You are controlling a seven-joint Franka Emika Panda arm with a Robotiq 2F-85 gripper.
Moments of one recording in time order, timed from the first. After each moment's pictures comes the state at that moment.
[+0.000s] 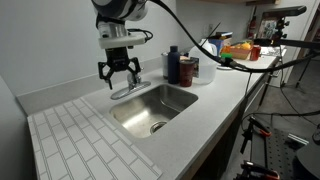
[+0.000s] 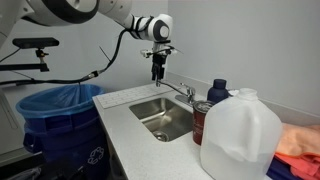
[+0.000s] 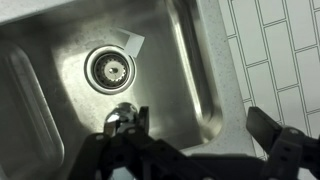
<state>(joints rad) 0.22 0.64 0.02 -1.25 0.10 1.79 0.69</state>
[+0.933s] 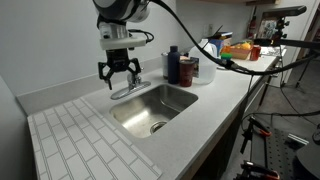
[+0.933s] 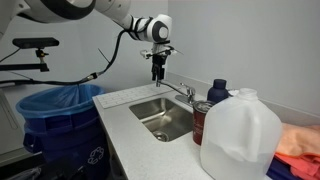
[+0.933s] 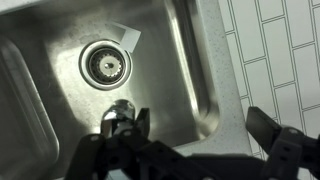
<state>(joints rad) 0.23 0.61 0.02 -1.31 0.10 1.85 0.68</state>
